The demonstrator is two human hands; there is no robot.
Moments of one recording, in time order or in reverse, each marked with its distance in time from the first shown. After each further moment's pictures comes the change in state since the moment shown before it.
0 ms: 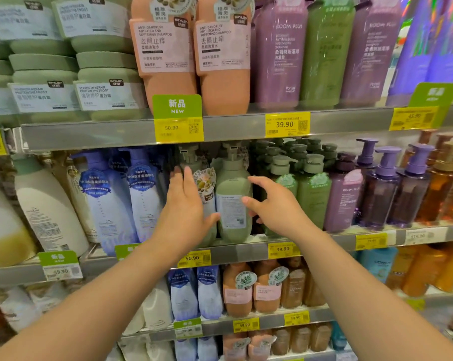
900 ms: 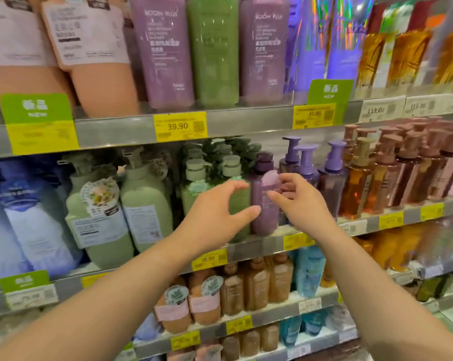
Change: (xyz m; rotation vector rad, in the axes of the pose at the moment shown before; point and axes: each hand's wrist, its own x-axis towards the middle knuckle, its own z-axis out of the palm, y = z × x) left_hand 0.028 0.190 0.054 -0.538 -0.220 0.283; right_hand -0.022 0.138 -0.149 0.051 0.260 0.211
